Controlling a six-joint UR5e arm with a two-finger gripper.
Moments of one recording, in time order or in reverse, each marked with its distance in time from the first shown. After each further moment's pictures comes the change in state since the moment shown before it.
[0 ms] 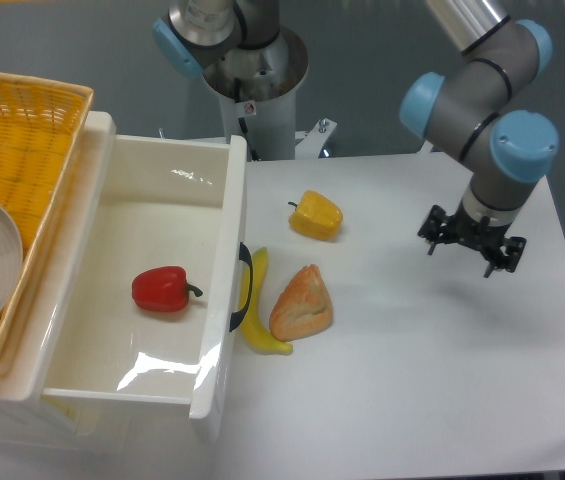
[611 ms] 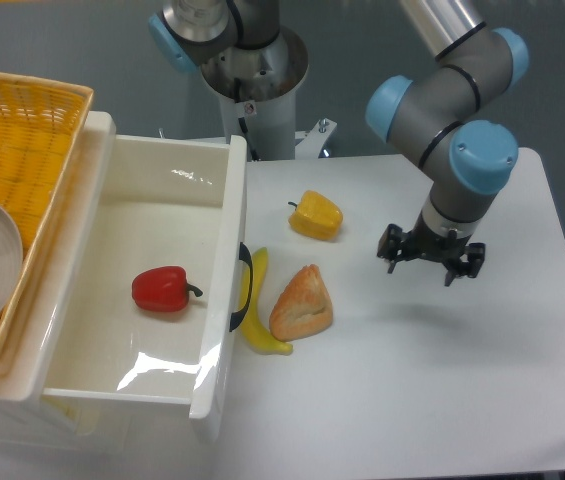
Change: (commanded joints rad) arm -0.066 0.038 -0.006 -0.073 -0.119 -0.365
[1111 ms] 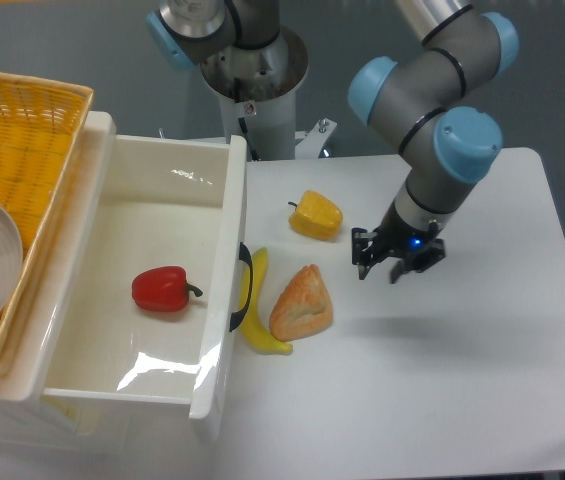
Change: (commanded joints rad) arm -0.063 0.038 -0.003 -0.098 -0.117 -0.172
